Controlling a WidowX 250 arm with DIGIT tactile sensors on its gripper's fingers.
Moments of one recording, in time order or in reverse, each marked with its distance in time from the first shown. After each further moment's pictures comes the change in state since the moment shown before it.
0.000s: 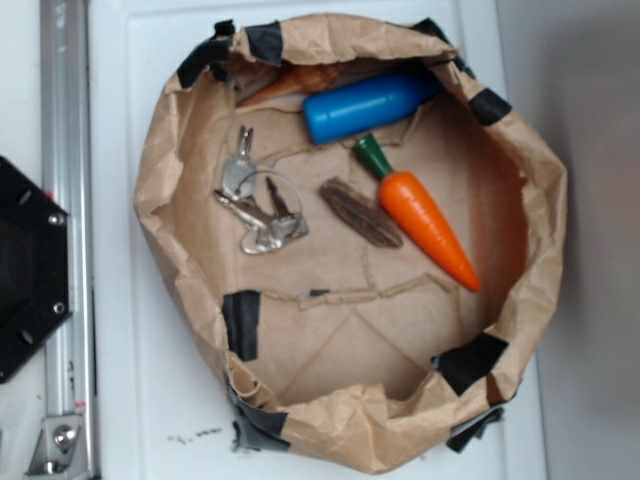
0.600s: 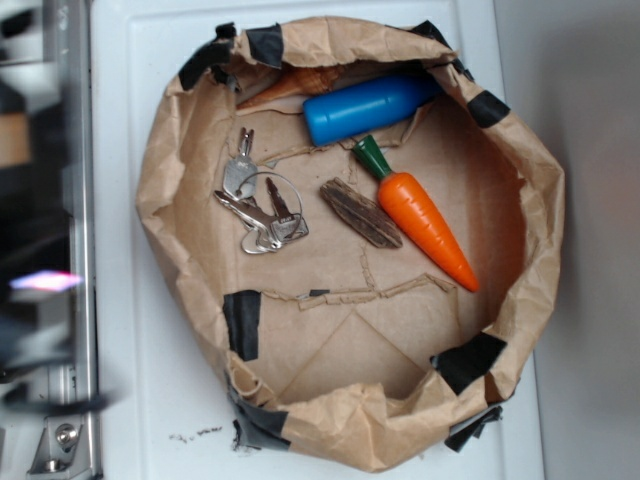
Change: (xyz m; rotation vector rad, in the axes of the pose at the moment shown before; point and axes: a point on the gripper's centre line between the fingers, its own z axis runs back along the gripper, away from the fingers) arm 0.048 0.015 -0.038 -0.013 0.020 -0.151
